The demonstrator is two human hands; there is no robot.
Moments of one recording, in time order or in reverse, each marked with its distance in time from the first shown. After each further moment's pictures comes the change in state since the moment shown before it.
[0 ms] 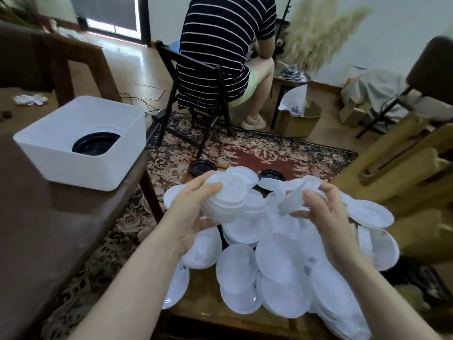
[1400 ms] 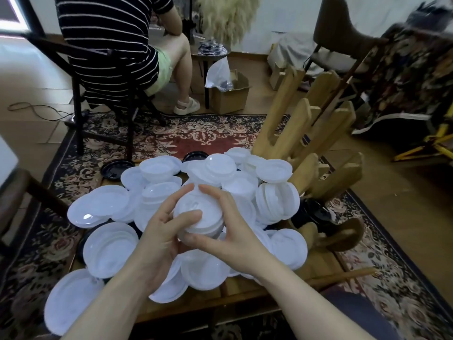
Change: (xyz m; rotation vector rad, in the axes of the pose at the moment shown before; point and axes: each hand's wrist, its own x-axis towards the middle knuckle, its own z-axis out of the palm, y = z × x) left_hand -0.035 -0.075 0.090 0.072 -0.338 0.001; right_hand -0.059 0.021 -0.026 -0.191 -0.241 -0.071
